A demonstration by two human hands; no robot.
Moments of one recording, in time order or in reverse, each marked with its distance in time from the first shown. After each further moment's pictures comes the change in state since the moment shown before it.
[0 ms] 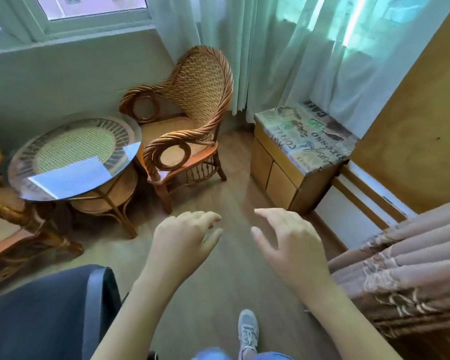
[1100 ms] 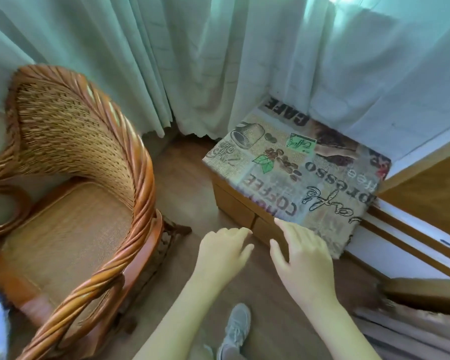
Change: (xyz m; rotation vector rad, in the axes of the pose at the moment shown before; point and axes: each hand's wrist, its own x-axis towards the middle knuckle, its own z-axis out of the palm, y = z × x) left_hand 0.585 -0.098 0.347 -0.171 -0.429 0.431; right_hand 0.474 0.260 0.225 -0.205 0.052 0.577
